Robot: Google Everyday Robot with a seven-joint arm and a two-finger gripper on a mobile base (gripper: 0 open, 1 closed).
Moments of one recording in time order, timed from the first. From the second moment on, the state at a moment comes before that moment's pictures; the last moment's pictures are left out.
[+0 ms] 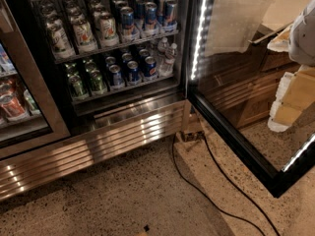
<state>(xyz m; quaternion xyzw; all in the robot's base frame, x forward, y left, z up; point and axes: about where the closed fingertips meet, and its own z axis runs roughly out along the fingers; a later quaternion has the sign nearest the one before) 0.438 -0.217 0.976 -0.60 0.78 -0.03 0.16</state>
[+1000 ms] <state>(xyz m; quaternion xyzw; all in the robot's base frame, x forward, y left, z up) 0.438 -0.217 0.976 -0.60 0.78 -0.03 0.16</state>
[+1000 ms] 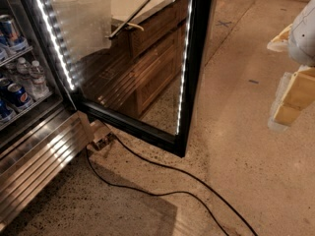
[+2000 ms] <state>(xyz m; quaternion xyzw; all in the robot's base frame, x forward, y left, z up) 0.438 -0.217 0.976 -0.60 0.78 -0.03 0.16</state>
